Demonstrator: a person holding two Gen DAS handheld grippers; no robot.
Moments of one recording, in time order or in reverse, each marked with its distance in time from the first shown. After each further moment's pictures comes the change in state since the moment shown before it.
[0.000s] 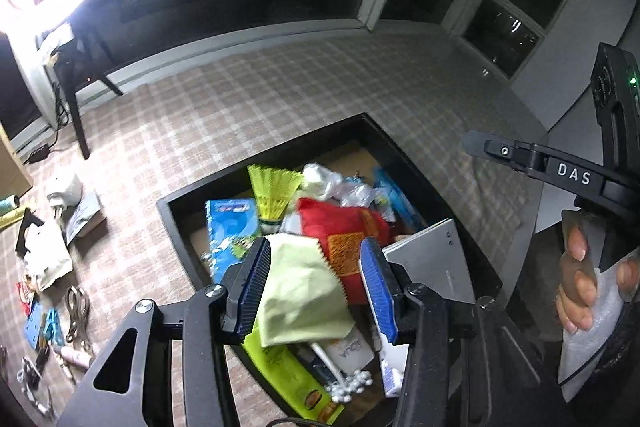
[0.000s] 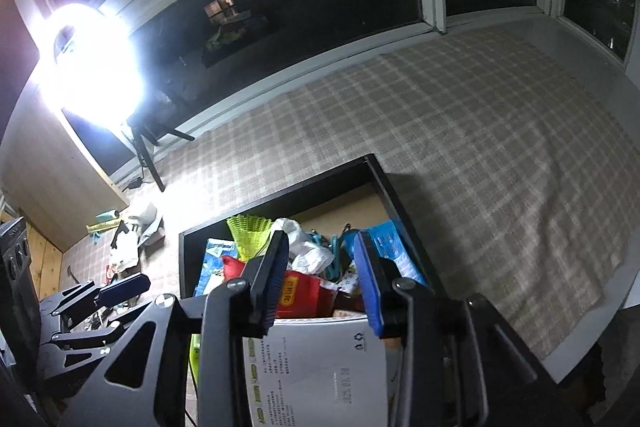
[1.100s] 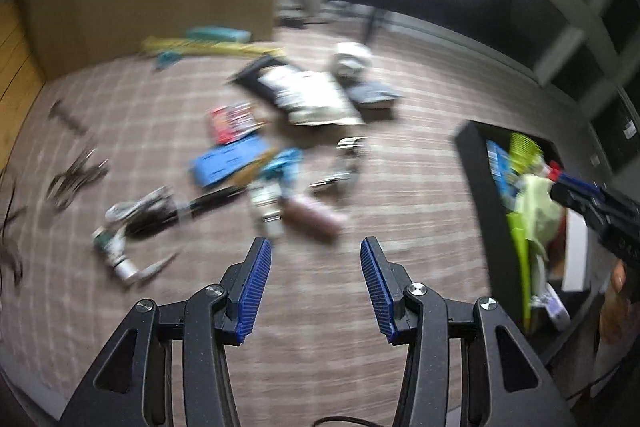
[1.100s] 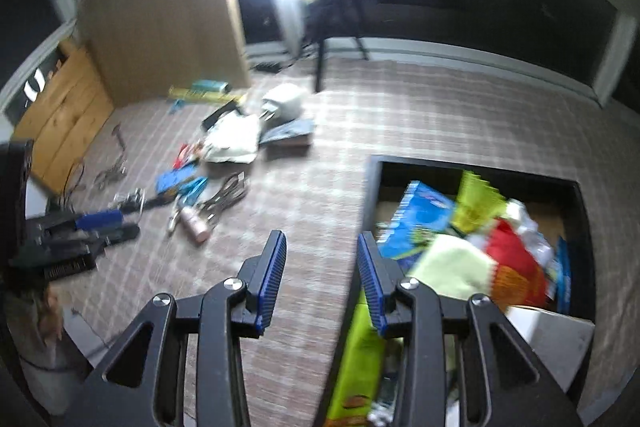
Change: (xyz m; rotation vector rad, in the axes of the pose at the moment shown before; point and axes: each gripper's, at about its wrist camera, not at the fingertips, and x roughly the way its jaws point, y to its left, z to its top) left arm -0.102 0.245 -0.175 -0.476 -0.020 0.316; right arm 0.061 0.236 -0.104 -0.523 0.139 0.179
